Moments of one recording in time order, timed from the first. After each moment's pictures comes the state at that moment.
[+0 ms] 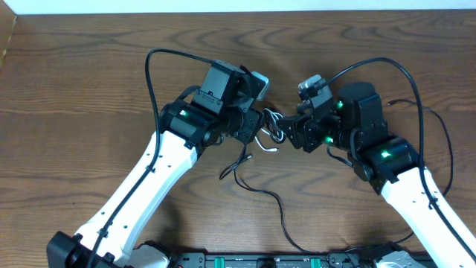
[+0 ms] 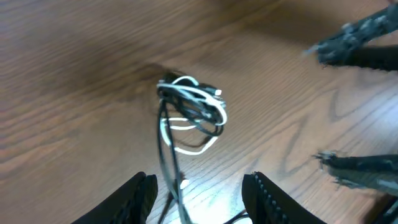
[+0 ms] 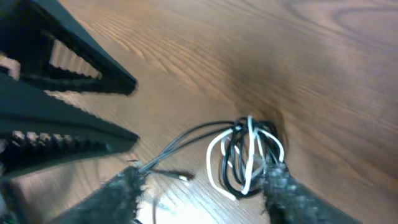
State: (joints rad) left arm -0.53 1.47 1.32 -0.82 0.23 -0.01; right arm 0.41 1.22 0.97 -0.42 -0.39 0.09
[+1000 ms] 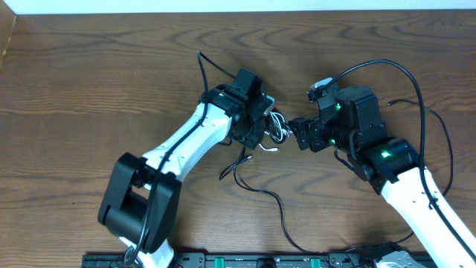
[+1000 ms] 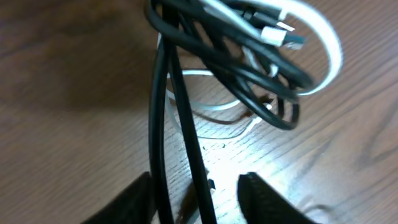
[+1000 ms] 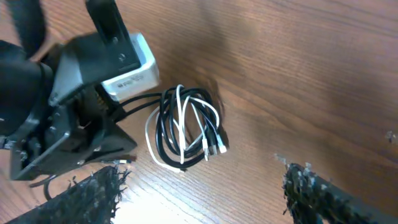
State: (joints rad) left arm -0.53 1.83 1.30 -0.79 0.22 0.06; right arm 0.41 1.22 0.97 -0.53 -0.14 0.09
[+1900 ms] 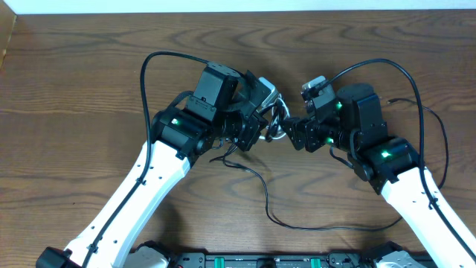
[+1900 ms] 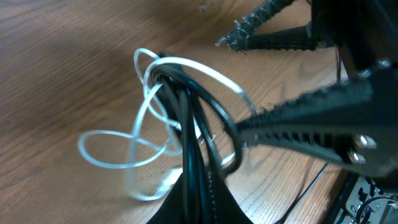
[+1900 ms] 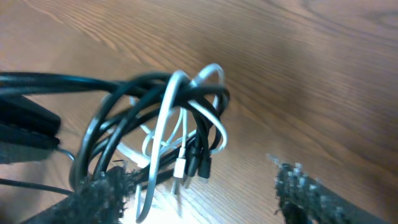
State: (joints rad) left arm -0.53 1.40 1.30 -0.78 0.41 0.10; right arm 0.41 1.22 0.97 -0.45 -0.32 0.07
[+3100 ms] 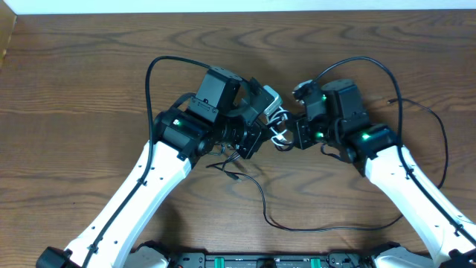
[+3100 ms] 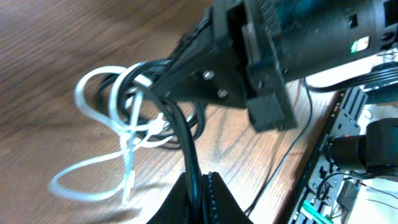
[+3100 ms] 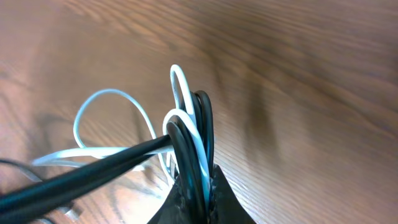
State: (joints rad) left arm -0.54 1.40 1.30 -0.84 0.52 0.10; right arm 0.39 1.39 0.97 -0.45 -0.34 0.15
